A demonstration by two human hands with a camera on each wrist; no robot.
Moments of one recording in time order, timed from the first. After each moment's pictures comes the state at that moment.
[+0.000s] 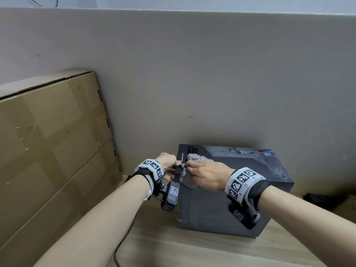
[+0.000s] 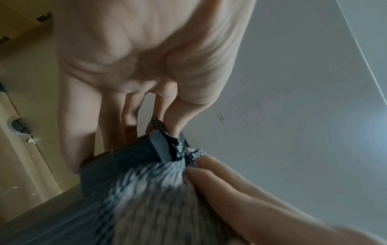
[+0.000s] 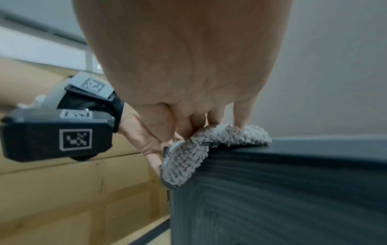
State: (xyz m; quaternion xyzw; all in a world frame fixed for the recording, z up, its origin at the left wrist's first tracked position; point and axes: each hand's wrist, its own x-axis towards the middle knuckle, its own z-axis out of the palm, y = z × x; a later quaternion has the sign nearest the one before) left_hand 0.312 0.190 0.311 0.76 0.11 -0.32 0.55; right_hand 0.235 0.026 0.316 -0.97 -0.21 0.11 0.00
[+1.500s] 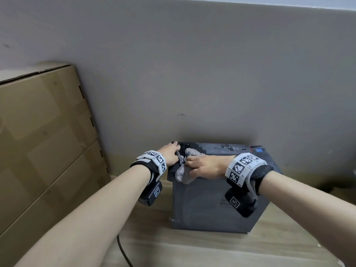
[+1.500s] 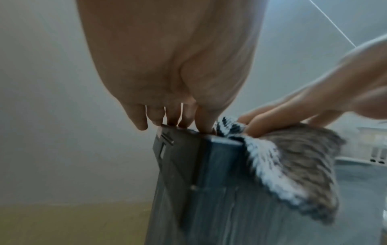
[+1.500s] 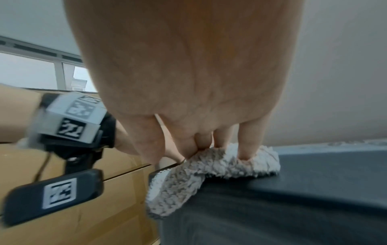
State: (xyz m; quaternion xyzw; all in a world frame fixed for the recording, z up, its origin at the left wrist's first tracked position) left_hand 0.354 0.163 0.309 0.93 -0.28 -0.19 0.14; right_hand 0.263 0.009 0.335 -0.96 -0.13 0.24 0.03
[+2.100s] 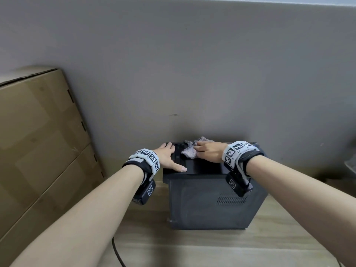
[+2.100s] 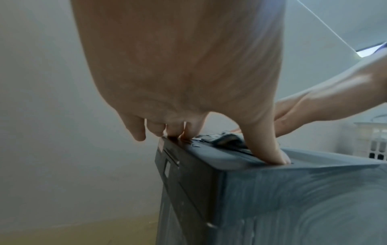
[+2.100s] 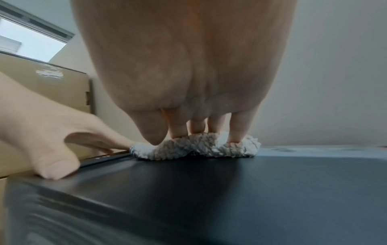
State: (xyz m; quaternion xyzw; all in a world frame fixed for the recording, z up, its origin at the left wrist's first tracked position) left_hand 0.358 0.160 0.311 0.92 -0.30 -0.24 0.04; right_hand 0.282 -0.036 0.343 -0.98 0.00 0.19 0.04
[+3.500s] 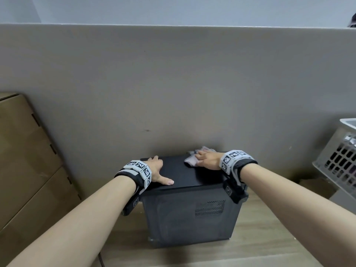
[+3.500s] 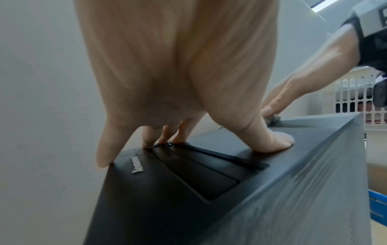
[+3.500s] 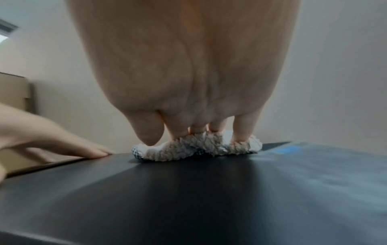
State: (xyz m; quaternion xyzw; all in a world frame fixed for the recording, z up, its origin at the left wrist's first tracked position) left_hand 0.352 0.098 0.317 0.93 -0.32 -0.18 -0.05; right_hand 0.262 -0.123 0.342 -0.98 0.05 0.21 0.02
